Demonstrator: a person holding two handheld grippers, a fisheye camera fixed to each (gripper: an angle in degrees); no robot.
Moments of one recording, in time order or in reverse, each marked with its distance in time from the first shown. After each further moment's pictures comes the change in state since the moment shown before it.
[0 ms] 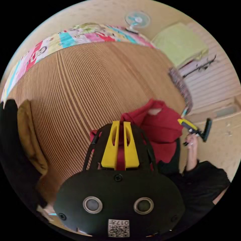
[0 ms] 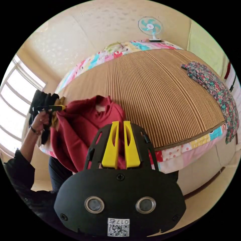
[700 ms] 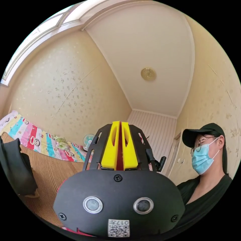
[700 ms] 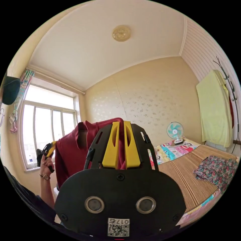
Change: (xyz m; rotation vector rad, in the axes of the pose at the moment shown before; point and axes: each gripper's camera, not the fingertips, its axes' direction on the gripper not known) left arm 0.127 0.360 -0.342 1.290 0.430 0.334; right arm -0.224 0.174 -0.277 1.074 -0.284 -0.275
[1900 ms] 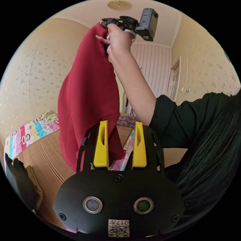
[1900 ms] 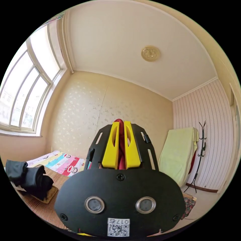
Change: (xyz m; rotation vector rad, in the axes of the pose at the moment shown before) left arm 0.096 0.397 0.148 -0.761 0.042 0.329; right arm -0.222 0.211 0.147 0.095 0.479 -0.490
